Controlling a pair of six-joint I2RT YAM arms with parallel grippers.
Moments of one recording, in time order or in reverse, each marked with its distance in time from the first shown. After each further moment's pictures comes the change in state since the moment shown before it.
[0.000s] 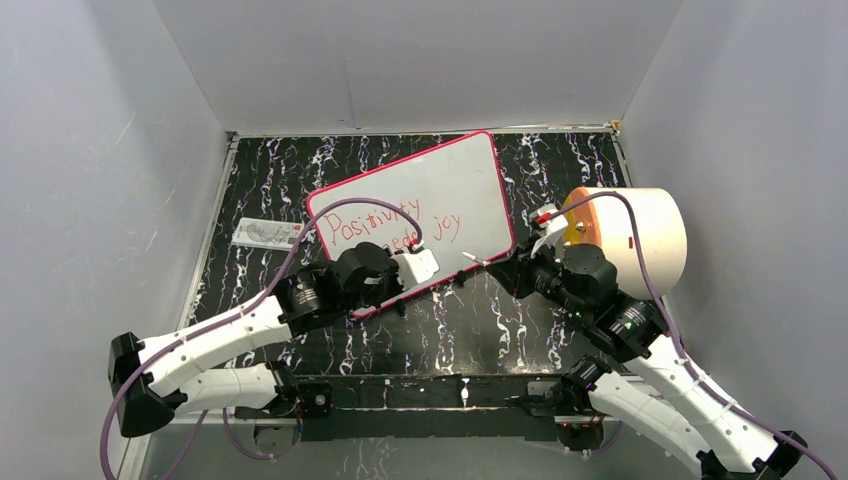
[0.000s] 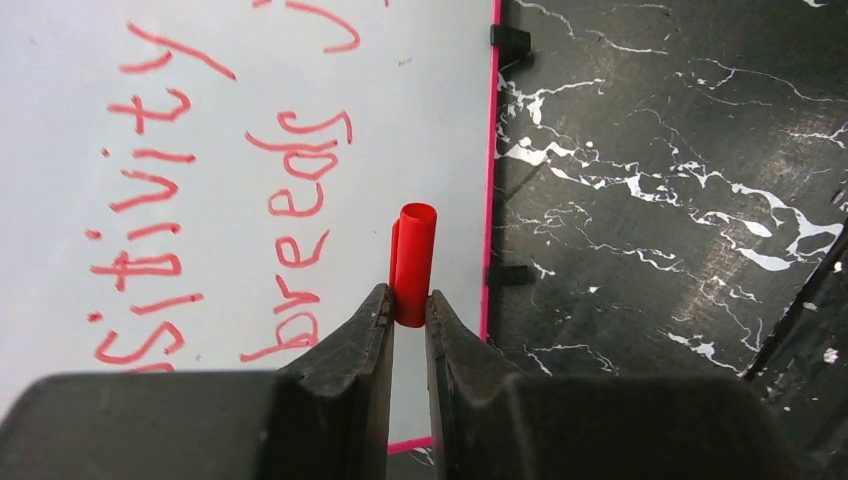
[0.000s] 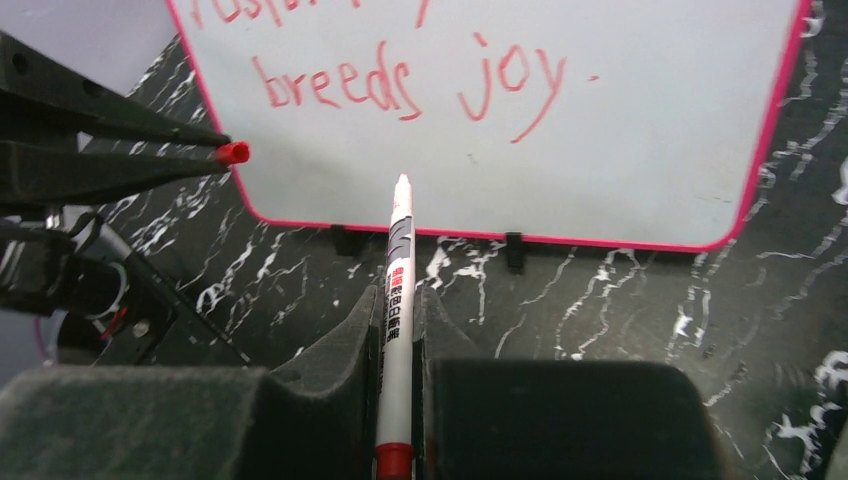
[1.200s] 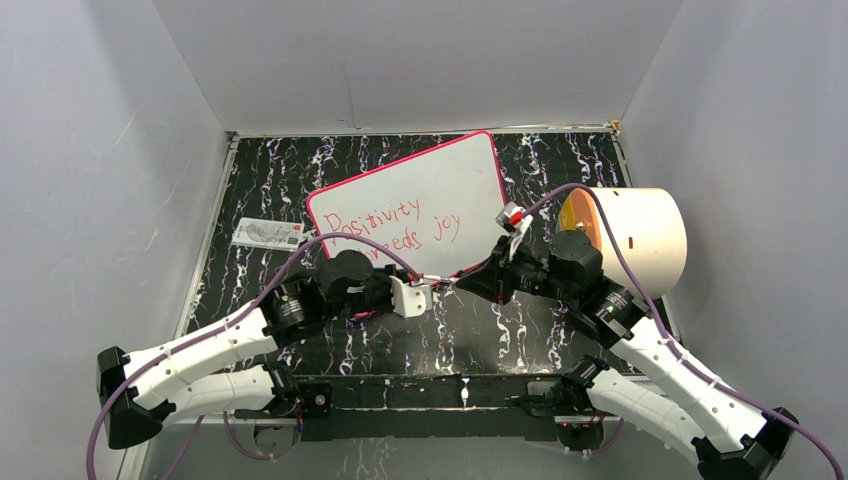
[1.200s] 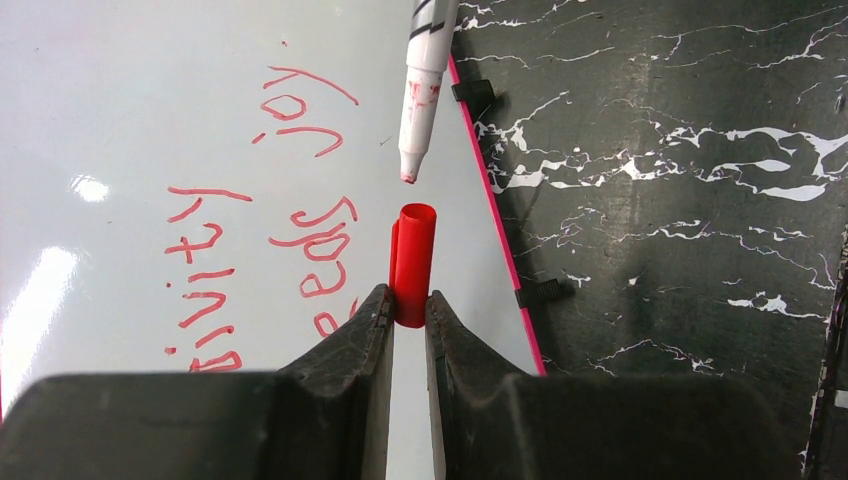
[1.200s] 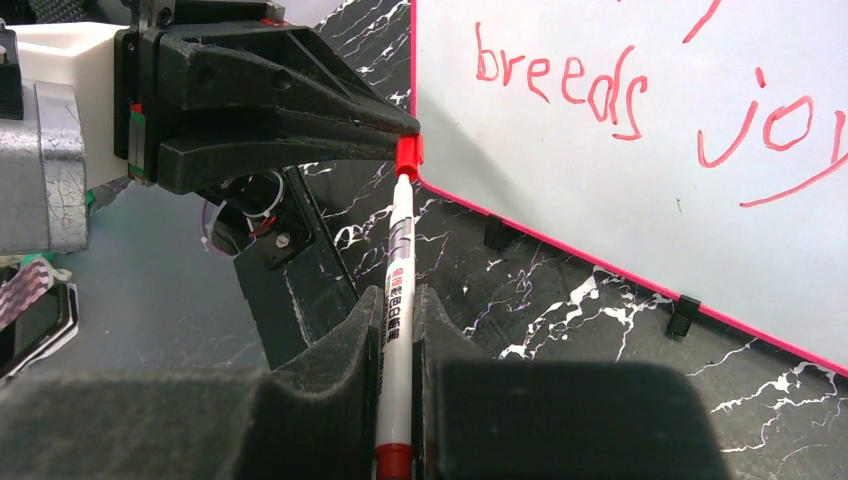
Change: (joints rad) left arm 0.000 -0.121 -0.090 0.102 0.199 0.396; right arm 0.000 0.122 0.023 0.156 -0.446 -0.024
